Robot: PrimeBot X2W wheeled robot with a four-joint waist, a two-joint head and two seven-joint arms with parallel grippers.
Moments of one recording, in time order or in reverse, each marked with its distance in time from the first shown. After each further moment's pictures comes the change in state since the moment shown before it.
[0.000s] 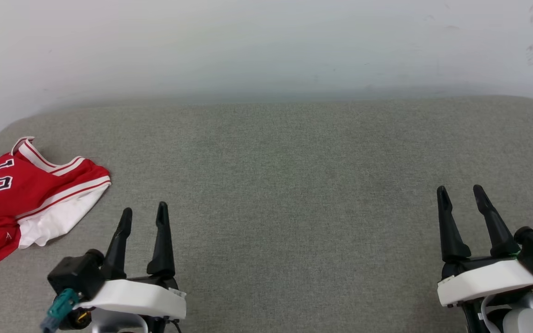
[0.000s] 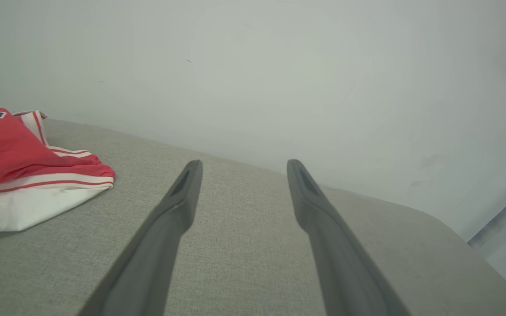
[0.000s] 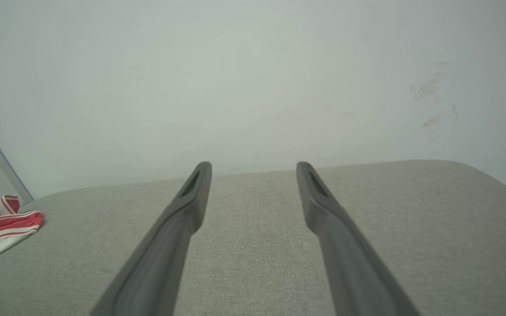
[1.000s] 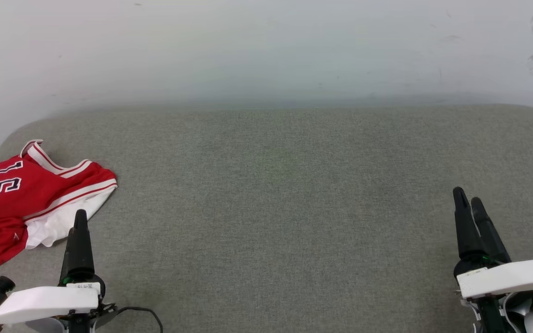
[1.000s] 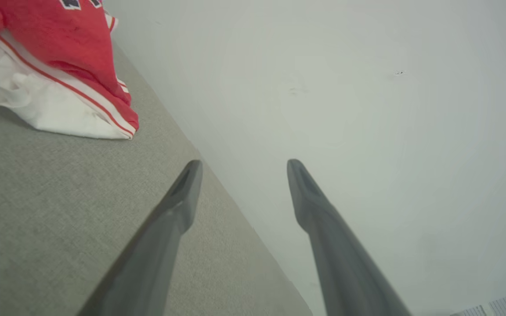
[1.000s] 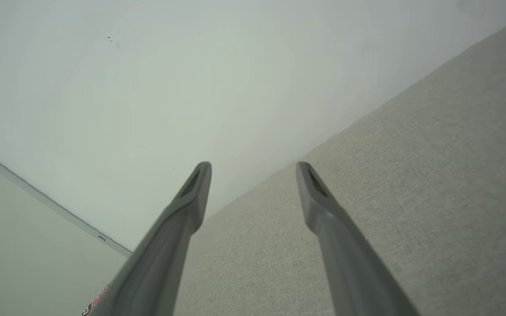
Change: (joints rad) left arm -0.054 -0.047 0.316 0.180 -0.667 -0.186 0.091; right arm -0.001 0.000 -0.022 0.047 0.584 0.000 0.091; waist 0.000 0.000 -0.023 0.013
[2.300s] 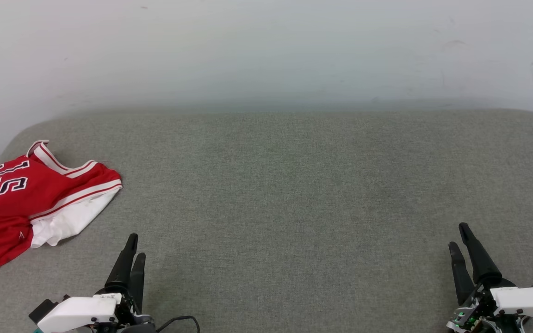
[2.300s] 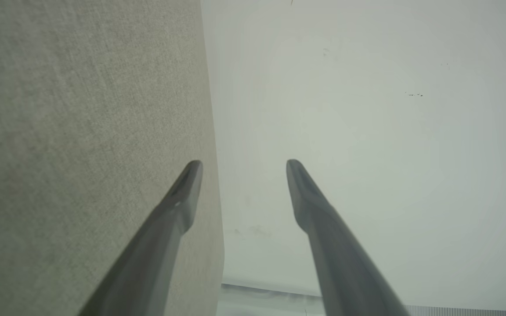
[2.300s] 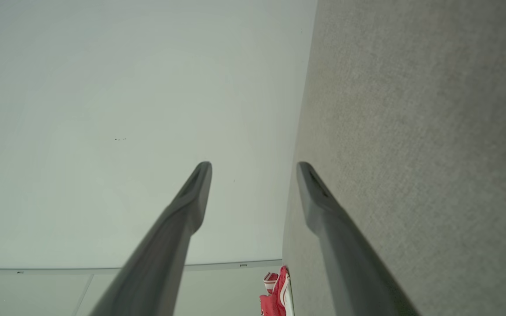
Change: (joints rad) left arm -0.017 0.000 -0.119 0.204 -0.506 -0.005 0.162; right arm 0.008 -0.001 -0.040 0.215 0.796 0.000 0.163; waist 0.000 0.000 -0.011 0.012
